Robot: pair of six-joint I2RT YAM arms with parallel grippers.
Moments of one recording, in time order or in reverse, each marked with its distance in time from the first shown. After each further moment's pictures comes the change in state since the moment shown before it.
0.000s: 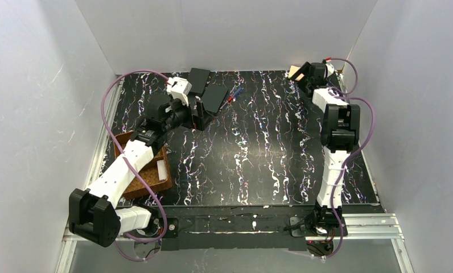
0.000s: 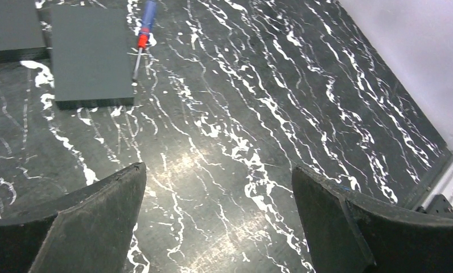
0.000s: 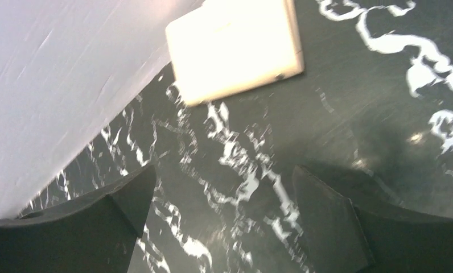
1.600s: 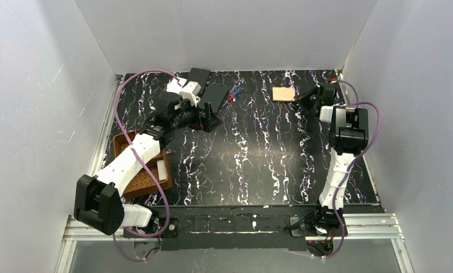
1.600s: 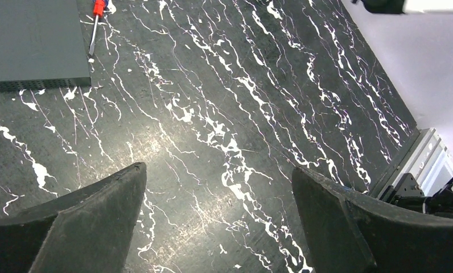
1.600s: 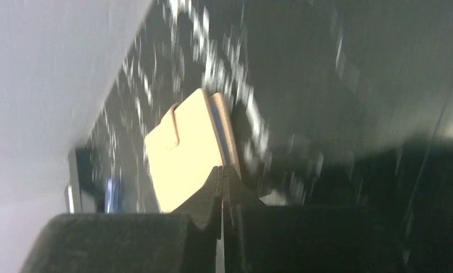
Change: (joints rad) left arm -0.052 0.105 0.039 -0.023 0.071 -0.063; right arm -0.107 -0.023 -0.338 0.340 -0.388 0.213
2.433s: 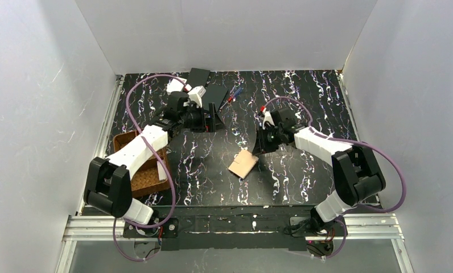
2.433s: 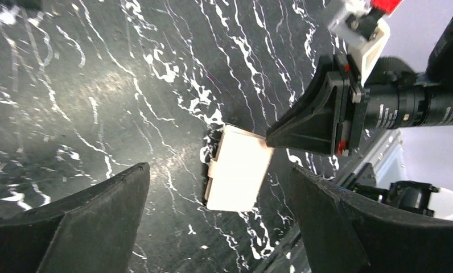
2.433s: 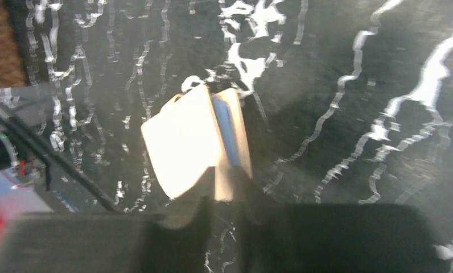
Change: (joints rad) left arm -0.004 0.144 0.060 -0.100 0.050 -0.137; right arm 0.566 -0.705 -0.516 -0.667 -0.151 -0.585
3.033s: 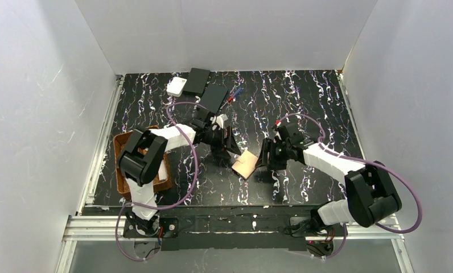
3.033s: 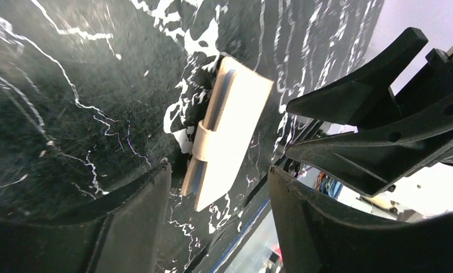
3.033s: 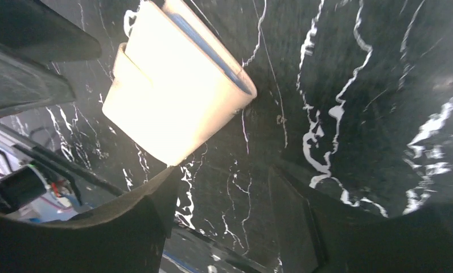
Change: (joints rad) left arm -0.119 0.390 0.021 0.026 0.227 -0.247; right arm 0.007 -0.189 -0.168 -0.107 0.133 0.259
